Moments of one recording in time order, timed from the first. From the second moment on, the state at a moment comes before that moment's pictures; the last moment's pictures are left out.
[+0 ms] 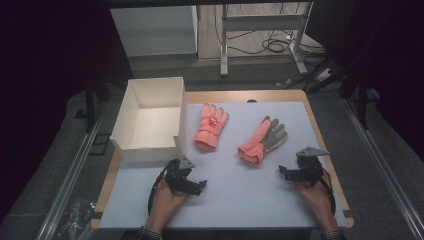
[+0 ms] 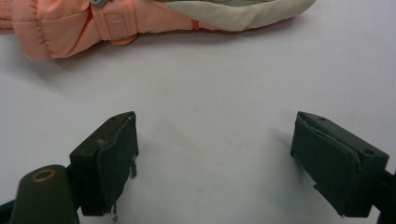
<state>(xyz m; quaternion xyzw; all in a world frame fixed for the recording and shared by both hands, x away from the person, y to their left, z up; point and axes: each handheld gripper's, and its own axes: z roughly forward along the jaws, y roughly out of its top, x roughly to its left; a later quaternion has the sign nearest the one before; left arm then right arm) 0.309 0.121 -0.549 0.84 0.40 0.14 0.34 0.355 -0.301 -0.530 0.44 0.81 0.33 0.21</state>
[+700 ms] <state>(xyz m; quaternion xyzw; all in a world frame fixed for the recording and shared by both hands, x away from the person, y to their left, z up) 0.308 0.122 -0.549 0.84 0.39 0.14 0.34 0.356 -0.299 -0.530 0.44 0.81 0.32 0.21</state>
